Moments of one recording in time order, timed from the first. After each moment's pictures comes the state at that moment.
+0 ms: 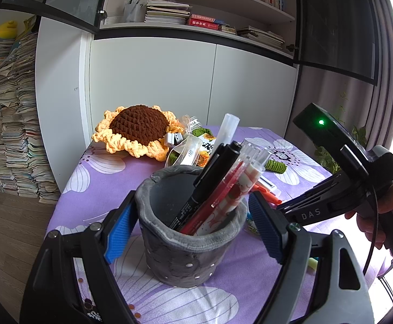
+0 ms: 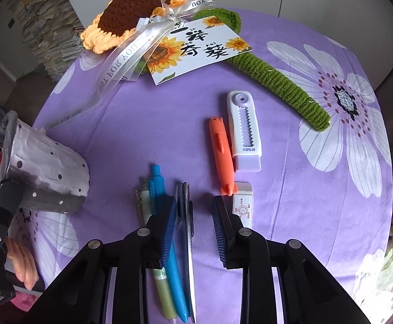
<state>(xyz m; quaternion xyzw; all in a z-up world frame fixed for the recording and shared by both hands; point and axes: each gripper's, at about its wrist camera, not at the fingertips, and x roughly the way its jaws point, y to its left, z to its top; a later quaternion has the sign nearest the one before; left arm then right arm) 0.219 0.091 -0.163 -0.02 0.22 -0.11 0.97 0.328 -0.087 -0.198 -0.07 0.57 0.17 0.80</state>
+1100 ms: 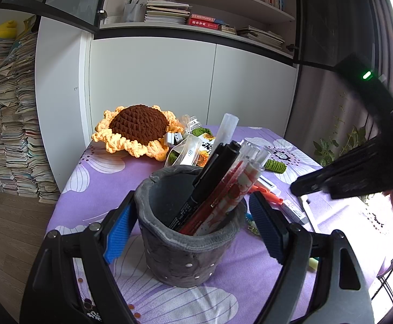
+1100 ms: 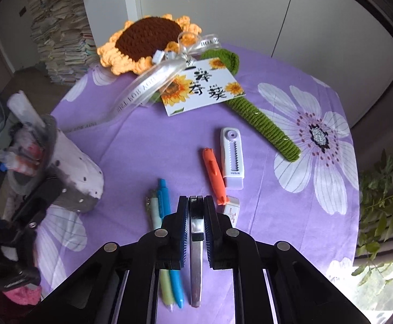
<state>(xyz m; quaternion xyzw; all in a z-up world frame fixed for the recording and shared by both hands) 0.219 0.091 -0.163 -0.02 0.22 -0.11 0.97 0.299 -0.071 -0.152 -0.12 0.50 0.16 0.84</state>
